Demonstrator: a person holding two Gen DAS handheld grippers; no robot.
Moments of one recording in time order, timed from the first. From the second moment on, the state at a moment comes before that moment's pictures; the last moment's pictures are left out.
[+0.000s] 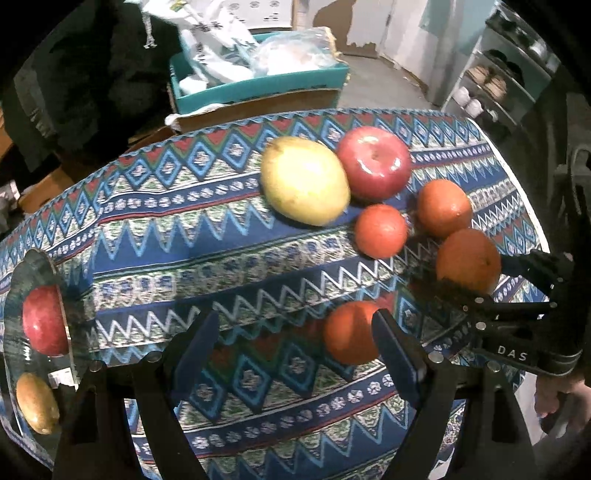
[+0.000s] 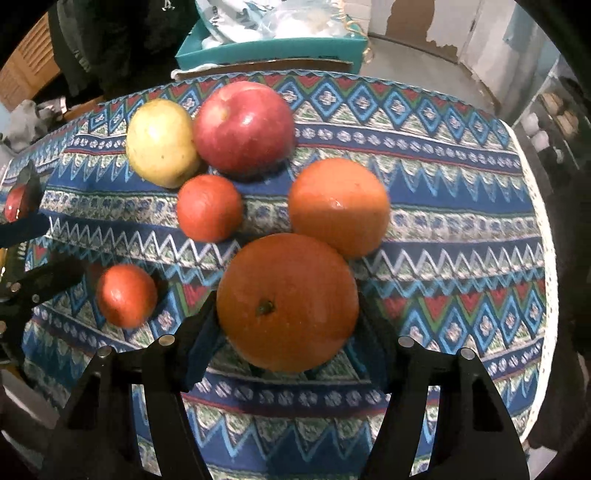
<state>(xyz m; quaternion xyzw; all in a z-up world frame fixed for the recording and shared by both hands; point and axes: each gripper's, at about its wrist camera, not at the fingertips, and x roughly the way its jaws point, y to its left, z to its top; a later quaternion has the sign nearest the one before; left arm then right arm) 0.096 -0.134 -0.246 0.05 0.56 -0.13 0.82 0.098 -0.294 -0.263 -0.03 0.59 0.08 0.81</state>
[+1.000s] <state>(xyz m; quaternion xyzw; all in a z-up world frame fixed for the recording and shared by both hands) 0.086 -0.175 -0.283 0.07 0.57 -0.16 0.80 0.083 -0.330 -0.263 -0.01 0.58 0.06 0.81</state>
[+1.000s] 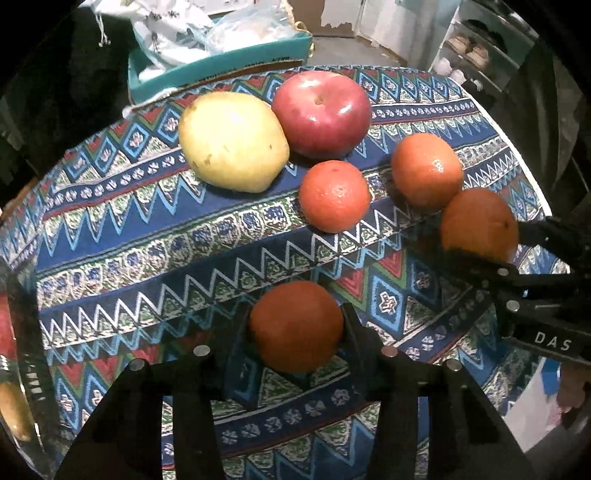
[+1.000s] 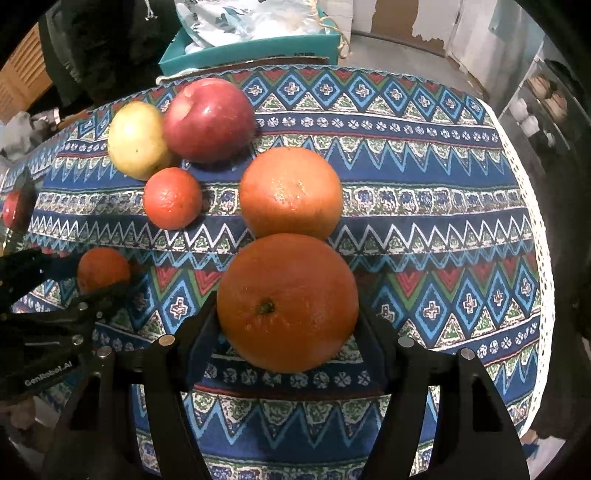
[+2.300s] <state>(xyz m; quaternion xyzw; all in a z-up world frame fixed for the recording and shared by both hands) 0.057 -0.112 -0.168 0.04 0.49 -0.12 0.87 0.053 -0.285 -0.166 -0.03 0.47 0.09 0.88</state>
